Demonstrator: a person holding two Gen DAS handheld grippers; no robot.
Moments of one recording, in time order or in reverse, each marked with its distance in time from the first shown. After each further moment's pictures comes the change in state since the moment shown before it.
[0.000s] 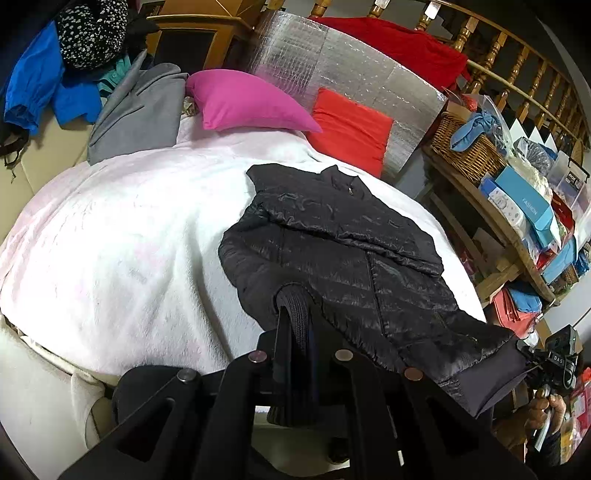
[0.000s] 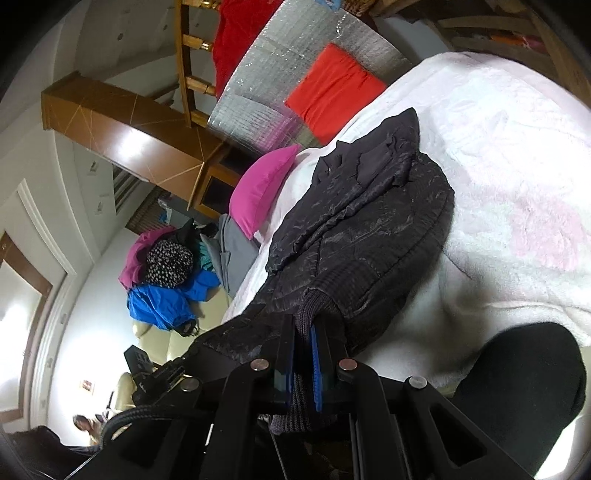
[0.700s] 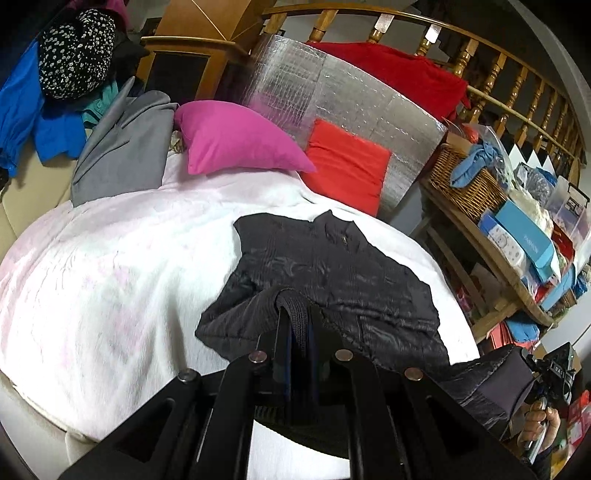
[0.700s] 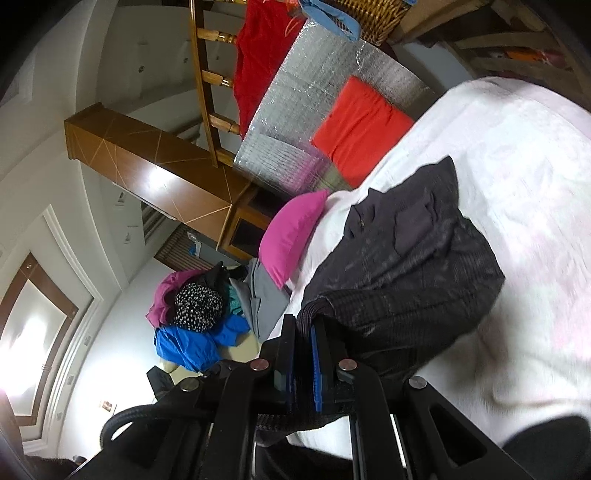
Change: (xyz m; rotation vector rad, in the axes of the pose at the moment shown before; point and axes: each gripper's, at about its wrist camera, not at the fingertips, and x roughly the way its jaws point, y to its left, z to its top) left arm 0.026 -0.010 0.078 -0.011 -0.107 -0.019; right arm 0.020 0.015 0.076 -0.009 -0.140 0.123
